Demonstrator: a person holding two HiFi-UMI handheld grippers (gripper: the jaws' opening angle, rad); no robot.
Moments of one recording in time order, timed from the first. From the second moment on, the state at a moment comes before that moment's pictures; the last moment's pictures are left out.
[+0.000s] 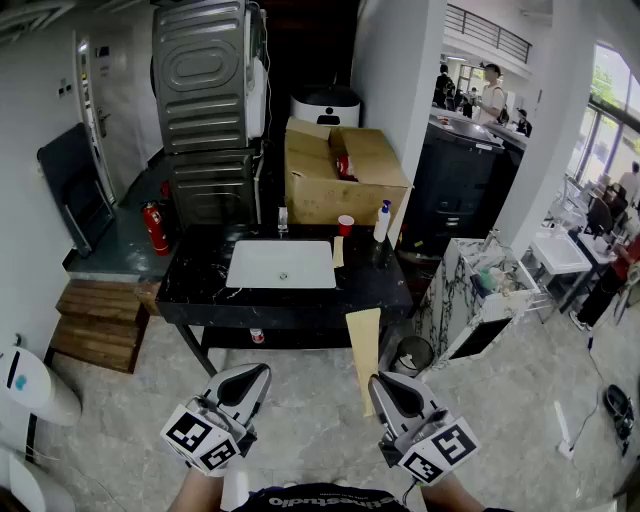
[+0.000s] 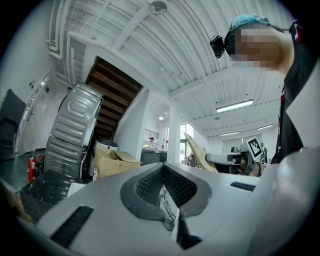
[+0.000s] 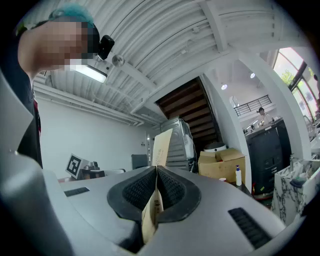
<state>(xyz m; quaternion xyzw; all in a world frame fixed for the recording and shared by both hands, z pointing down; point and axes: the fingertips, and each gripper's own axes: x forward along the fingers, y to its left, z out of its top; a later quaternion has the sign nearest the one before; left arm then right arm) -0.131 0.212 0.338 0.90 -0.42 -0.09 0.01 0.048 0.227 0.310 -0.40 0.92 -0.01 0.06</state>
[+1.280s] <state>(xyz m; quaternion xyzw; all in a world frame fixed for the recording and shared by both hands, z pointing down) -0.116 0.199 0.342 0.90 -0.43 -0.10 0.03 0.073 0.207 0.324 -0.41 0.91 -0.04 0.06</state>
